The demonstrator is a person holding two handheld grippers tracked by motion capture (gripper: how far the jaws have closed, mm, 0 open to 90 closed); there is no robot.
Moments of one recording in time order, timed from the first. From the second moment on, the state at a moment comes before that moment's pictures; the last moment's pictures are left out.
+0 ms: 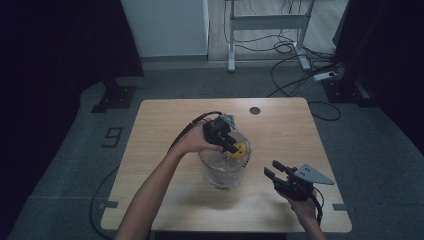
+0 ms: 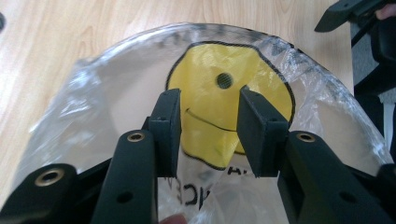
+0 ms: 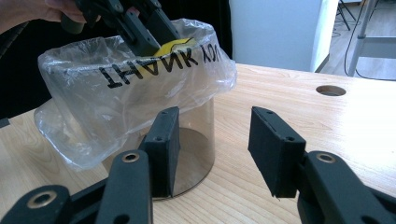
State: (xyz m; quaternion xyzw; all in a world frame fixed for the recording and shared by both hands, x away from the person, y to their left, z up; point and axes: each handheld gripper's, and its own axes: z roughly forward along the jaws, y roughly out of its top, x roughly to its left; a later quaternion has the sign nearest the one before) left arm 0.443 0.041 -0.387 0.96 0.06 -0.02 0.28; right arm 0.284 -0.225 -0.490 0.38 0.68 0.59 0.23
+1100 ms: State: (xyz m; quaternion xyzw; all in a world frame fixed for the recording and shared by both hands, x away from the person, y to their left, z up) left arm 0.442 0.058 -0.385 0.97 0.08 -0.01 0.24; right arm 0.285 -0.228 -0.490 0.38 0.67 0.59 0.23
